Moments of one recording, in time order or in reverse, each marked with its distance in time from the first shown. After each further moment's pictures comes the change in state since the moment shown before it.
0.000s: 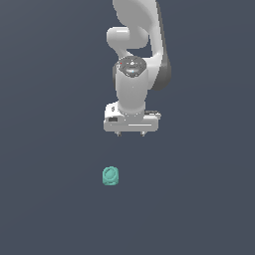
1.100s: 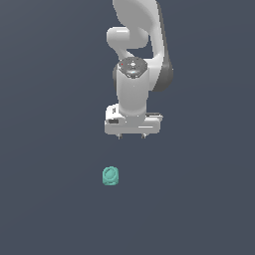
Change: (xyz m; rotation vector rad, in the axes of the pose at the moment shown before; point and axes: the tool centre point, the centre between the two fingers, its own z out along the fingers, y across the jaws) arm 0.013 -0.004 -0.002 0.010 0.018 0.008
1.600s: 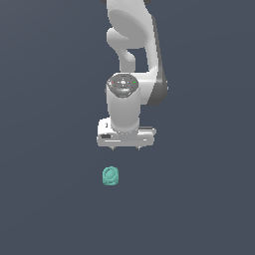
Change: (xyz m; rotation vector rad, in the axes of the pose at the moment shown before) arm 0.041 0.025 0.021 -0.005 -0.002 -0.010
